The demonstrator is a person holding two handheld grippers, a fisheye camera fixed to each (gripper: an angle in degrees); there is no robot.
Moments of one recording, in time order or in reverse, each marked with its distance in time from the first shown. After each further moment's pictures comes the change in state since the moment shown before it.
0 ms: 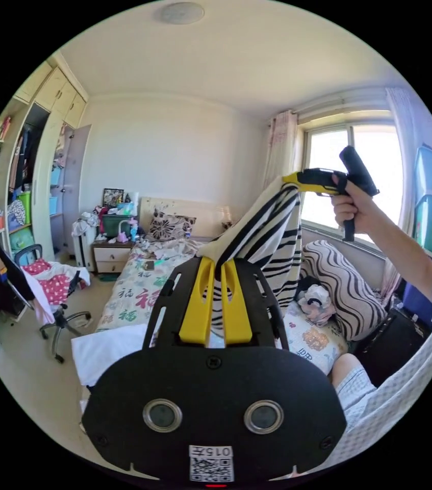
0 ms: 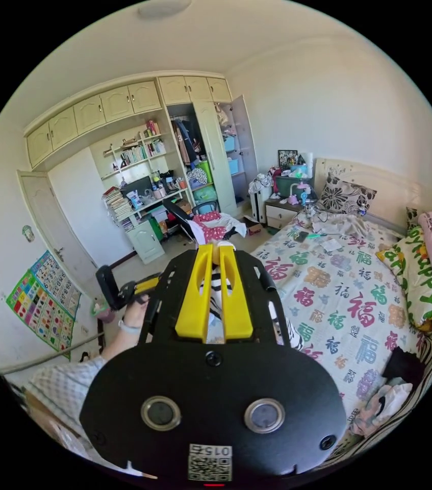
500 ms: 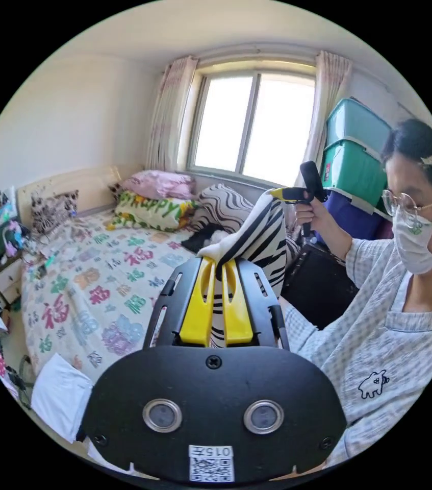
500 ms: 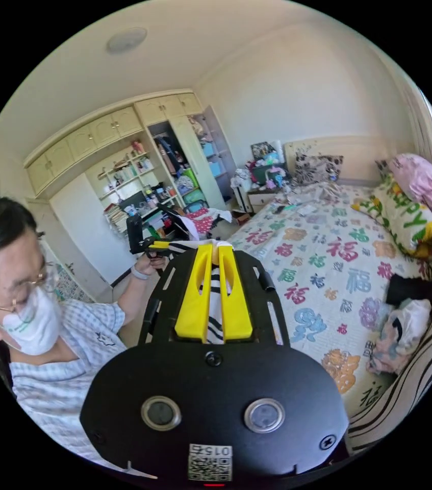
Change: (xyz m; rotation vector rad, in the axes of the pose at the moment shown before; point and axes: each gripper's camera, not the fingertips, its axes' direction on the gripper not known) left arm 0.149 -0.015 0.210 -0.408 0.576 0.173; right arm 0.106 0.200 -0.172 0.037 0.003 0.227
